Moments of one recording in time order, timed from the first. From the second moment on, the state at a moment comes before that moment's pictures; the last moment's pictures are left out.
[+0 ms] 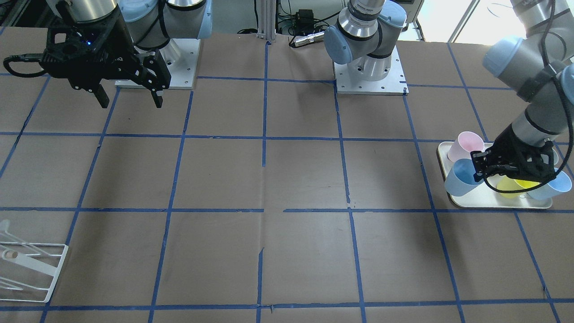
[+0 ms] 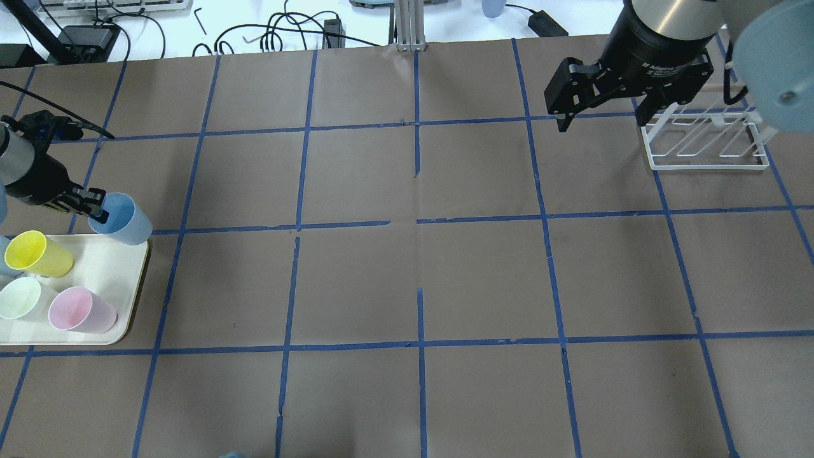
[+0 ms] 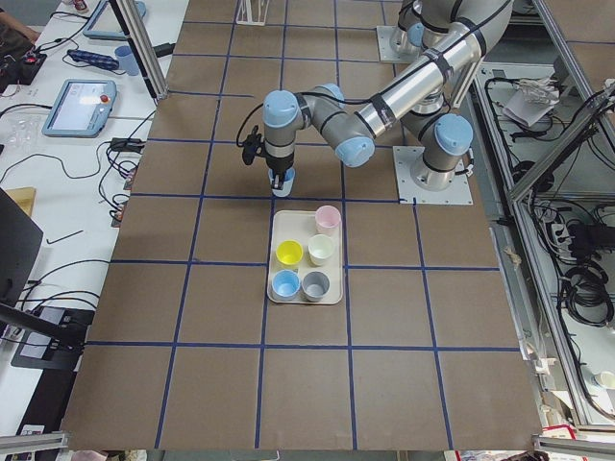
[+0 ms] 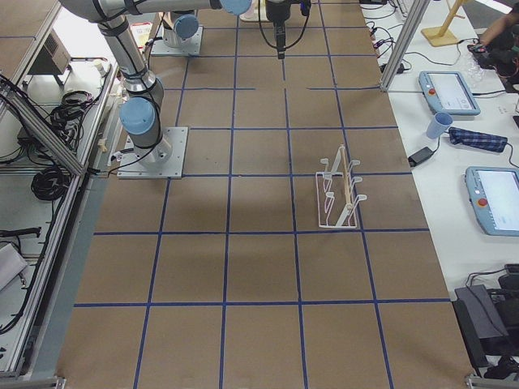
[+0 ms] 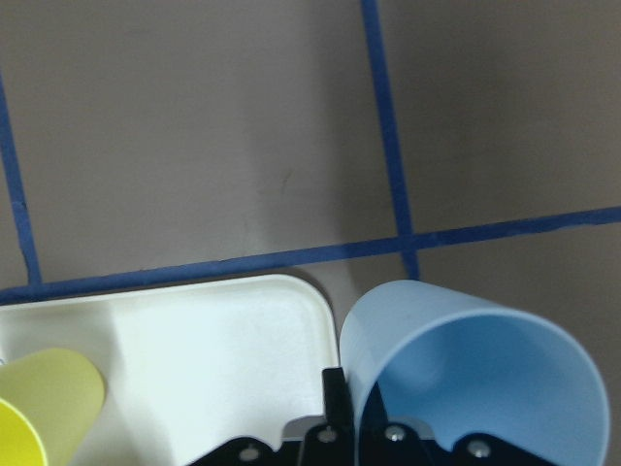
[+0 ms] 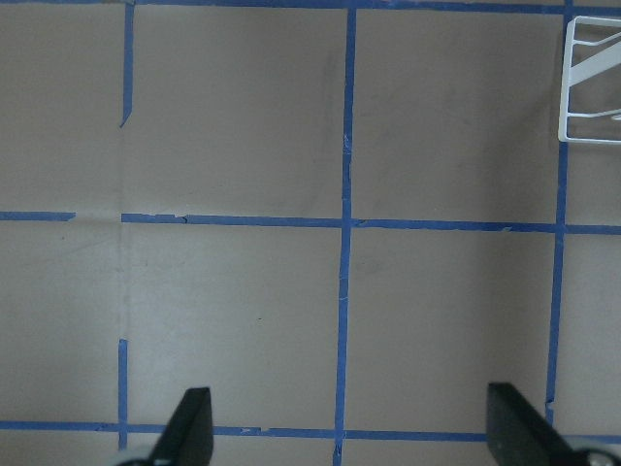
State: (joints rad) left arm -0.96 -1.76 -1.87 -1.06 1.54 0.72; right arm 1.60 -1.62 1.55 -1.63 -1.56 -0.01
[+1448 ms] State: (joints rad) left arm -0.84 -1.88 -1.85 -1.05 1.53 0.88; right arm 1.59 -1.61 1.54 -1.62 -1.57 -0.01
